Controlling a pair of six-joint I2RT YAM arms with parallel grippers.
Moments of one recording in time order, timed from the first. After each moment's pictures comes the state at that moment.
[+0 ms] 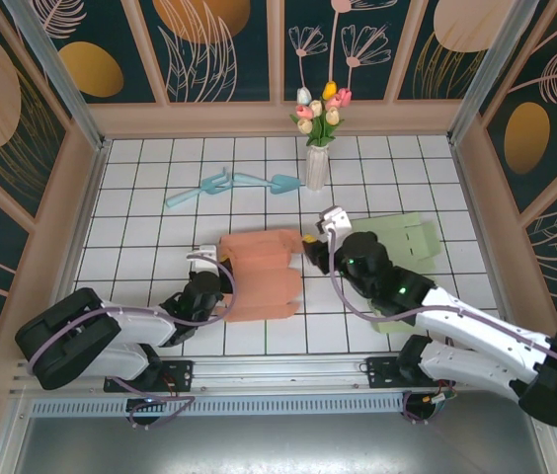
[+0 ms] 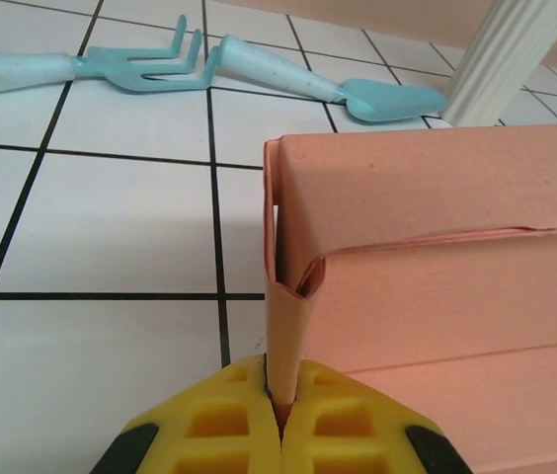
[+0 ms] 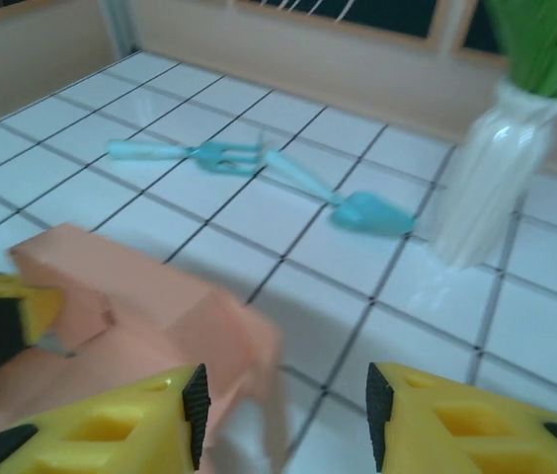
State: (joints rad) left arm -0.85 1.33 0.15 0.77 -0.54 -0.50; right arm 0.90 0.90 0.67 -0.12 0.32 0.06
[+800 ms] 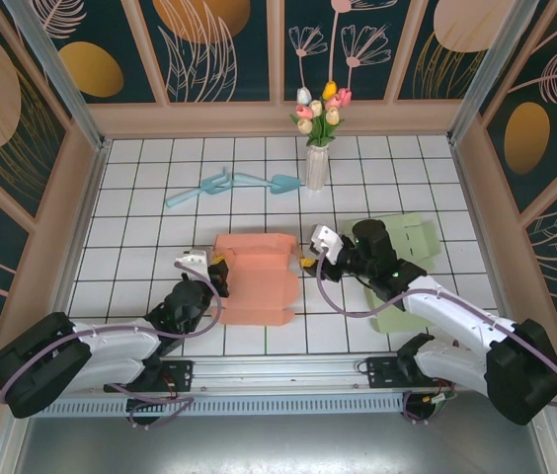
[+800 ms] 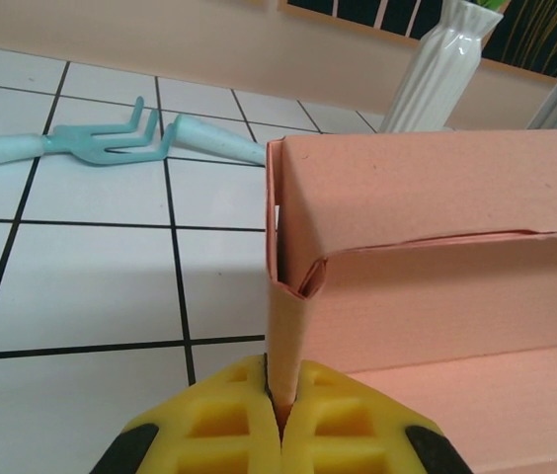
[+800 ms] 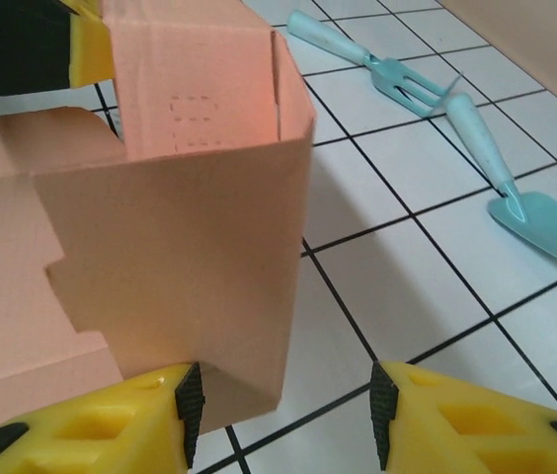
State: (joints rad) left arm -0.85 1.12 0.06 0.85 -0.48 -0.42; right arm 0.62 1.07 0.54 0.03 -0.40 -0.42
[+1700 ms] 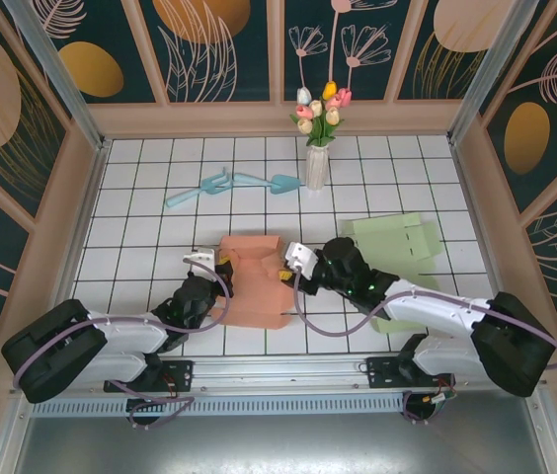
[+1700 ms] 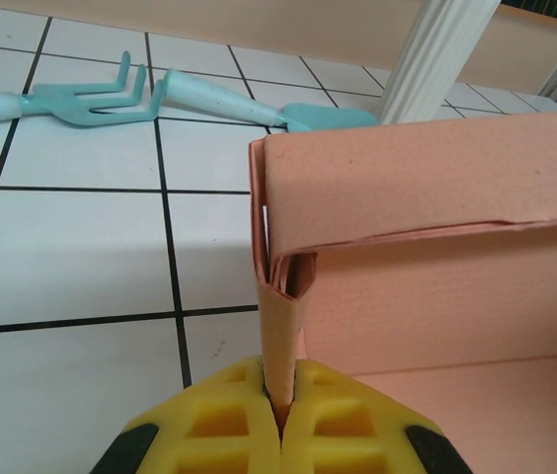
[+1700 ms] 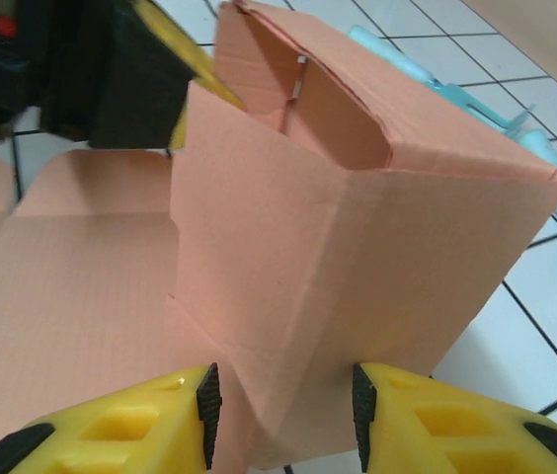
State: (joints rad) left arm -0.85 1.24 0.10 0.83 -0.45 -0.44; right arm 0.88 1.21 0.50 0.24 -0.16 -0.34
